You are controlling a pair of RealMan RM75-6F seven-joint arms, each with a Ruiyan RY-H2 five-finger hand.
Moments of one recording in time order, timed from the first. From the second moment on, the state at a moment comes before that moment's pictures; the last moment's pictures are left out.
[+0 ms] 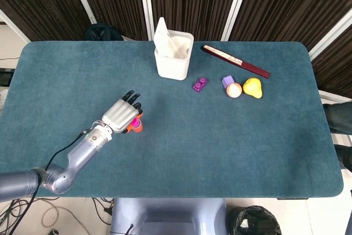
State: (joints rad) left arm -1.00 -1.33 -0.06 -1.61 0.96 0.83 0.58; right arm 0.02 -1.21 0.29 -1.52 -1.08 1.50 -0.07
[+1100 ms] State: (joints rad) left arm -0.98 -1.27 -0.05 -1.71 0.97 0.94 0.66; right arm 0.02 -1.21 0.29 -1.54 -1.10 1.50 -0.05
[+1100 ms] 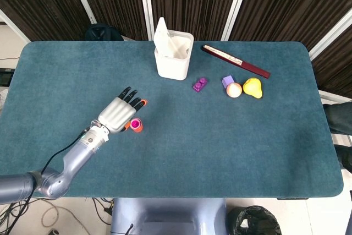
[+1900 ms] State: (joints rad) left arm -0.48 -0.94 0.10 -1.96 1.34 1.50 0.34; right arm 0.04 -1.12 0.16 -1.53 -1.42 1.46 0.10
